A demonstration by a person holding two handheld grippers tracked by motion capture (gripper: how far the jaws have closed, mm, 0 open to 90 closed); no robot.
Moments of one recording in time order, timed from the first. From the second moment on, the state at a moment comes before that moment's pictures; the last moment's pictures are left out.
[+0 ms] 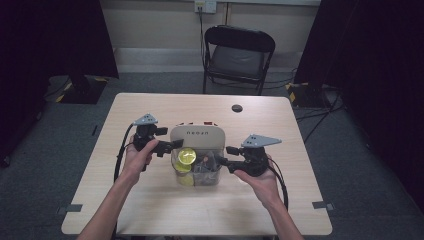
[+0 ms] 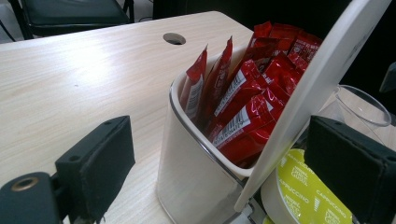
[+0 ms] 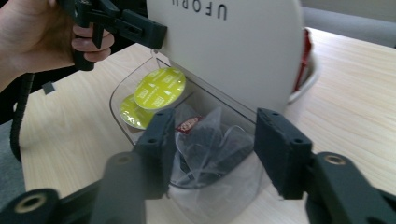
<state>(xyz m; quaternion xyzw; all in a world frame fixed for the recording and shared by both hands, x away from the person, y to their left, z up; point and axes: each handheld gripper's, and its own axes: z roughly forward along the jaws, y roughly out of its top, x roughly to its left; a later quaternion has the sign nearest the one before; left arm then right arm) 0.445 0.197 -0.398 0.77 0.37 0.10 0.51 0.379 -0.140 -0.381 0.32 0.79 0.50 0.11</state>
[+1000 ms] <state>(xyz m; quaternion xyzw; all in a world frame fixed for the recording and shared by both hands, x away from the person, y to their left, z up) 0.444 0.198 -0.397 0.77 0.37 0.10 0.51 0.405 -0.095 -0.413 0.31 0.82 0.47 0.07</state>
